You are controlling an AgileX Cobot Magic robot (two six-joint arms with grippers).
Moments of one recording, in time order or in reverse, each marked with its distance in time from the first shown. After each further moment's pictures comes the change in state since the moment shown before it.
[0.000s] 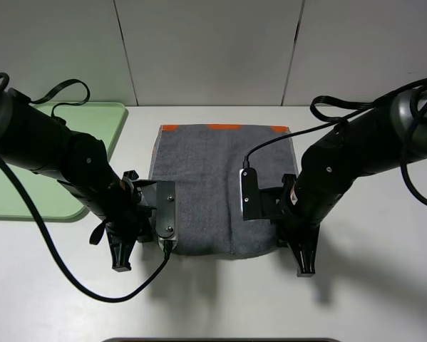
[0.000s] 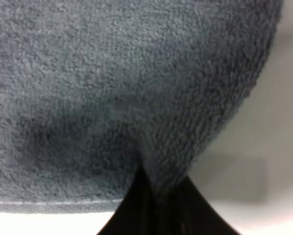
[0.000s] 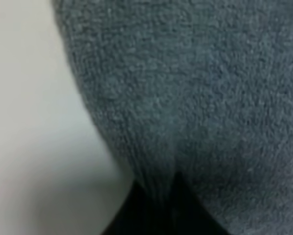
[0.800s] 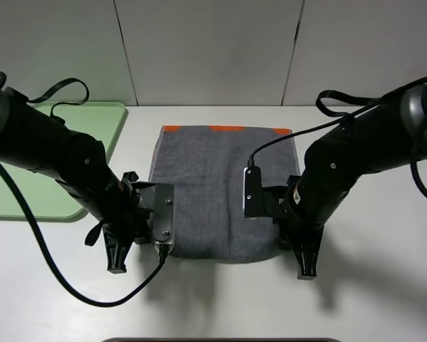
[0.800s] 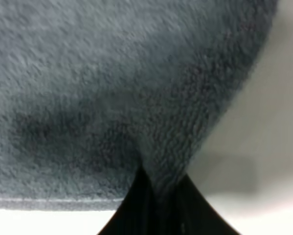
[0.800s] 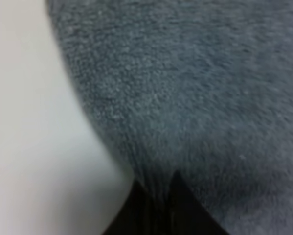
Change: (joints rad) left arm 0.000 -0.026 0.002 0.043 0.051 0.000; right arm 0.000 -0.053 0.004 0.049 0.058 0.050
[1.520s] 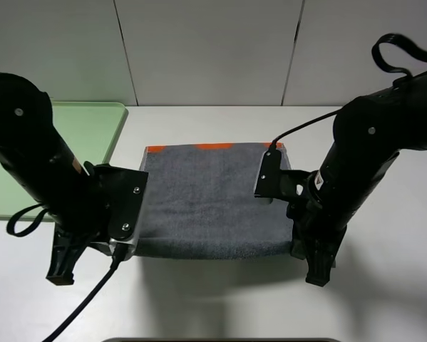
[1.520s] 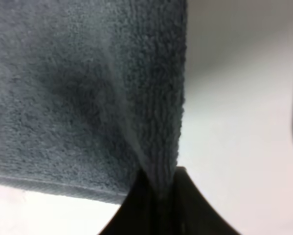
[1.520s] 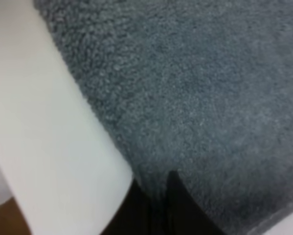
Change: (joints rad) left arm -0.002 -0.326 0.005 -0.004 0.411 -0.005; right arm 0.000 -0.200 0.001 0.158 0.279 0.064
